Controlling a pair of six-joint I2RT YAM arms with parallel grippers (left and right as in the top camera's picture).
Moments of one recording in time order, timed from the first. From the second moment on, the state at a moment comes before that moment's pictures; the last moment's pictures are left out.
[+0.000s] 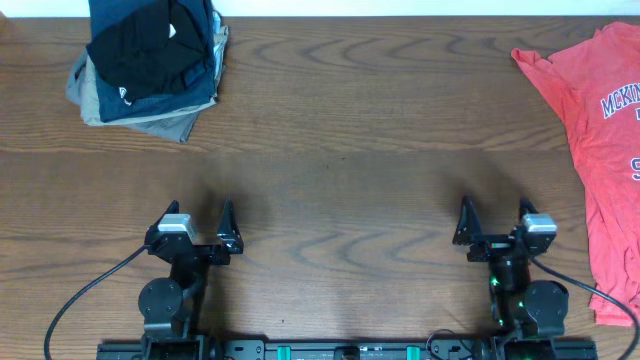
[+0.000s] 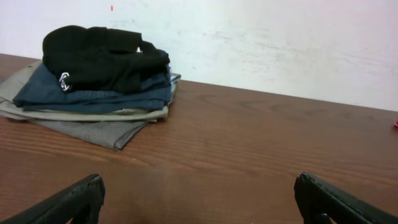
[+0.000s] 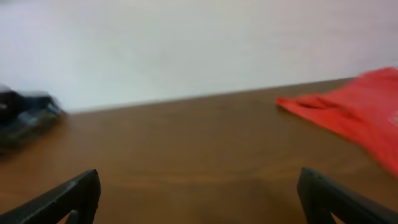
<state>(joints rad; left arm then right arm) 0.01 0.01 0.02 -0.11 0.10 -0.19 0.04 0.01 0.01 0.00 -0.05 0.23</state>
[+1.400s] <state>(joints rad) 0.01 0.01 0.02 -0.11 0.10 -0.19 -0.05 1.20 1.02 -0.19 0.02 0.11</state>
